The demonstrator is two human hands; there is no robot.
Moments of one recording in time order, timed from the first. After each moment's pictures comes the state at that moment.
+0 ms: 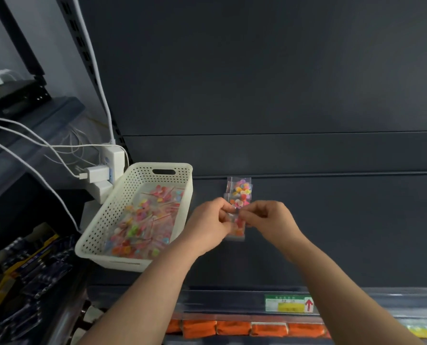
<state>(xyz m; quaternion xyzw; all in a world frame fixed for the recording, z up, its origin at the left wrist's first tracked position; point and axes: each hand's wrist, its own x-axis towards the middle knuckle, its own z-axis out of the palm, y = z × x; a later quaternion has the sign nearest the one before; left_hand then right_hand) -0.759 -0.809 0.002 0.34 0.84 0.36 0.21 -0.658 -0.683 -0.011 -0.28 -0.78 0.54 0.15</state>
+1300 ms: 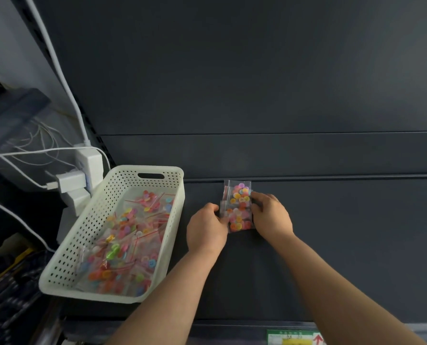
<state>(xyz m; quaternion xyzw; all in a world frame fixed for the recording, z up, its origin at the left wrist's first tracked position) -0.792 -0.749 -0.050 0.21 0.92 0.31 0.11 -0.719 -0.629 -0.053 -0.39 -0.85 0.35 0.10</state>
